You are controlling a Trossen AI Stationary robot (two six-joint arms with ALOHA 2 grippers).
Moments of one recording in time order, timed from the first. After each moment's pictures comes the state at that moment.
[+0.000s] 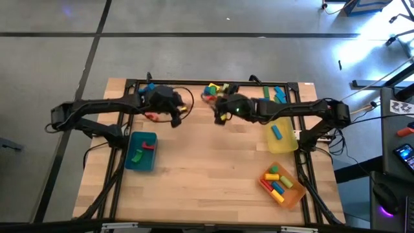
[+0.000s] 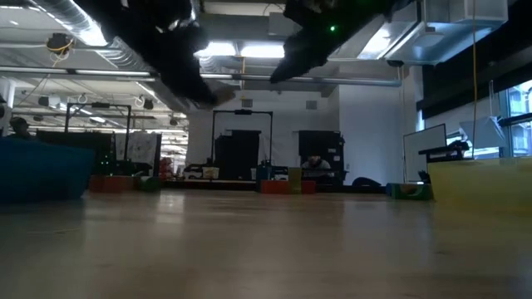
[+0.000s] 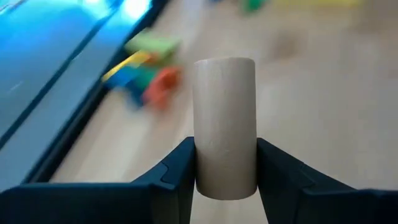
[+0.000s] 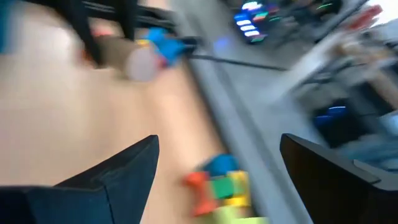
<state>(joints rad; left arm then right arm) 0.35 1.19 0.79 -0.25 -0.02 0.12 -0.10 1.57 1.18 -0.10 0.45 -0.27</state>
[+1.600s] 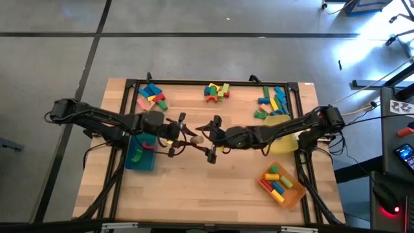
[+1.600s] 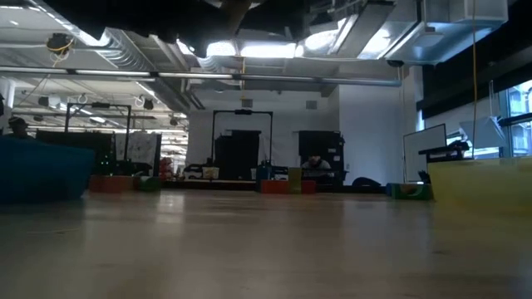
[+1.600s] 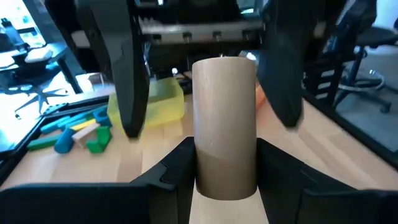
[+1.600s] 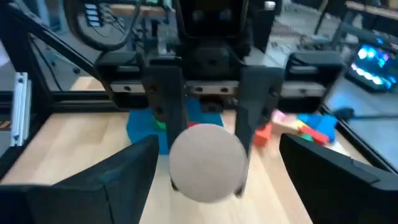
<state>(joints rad) -0.04 1.18 0.61 0.37 0.12 0.16 0.20 1.69 1.18 0.28 0.32 0.00</state>
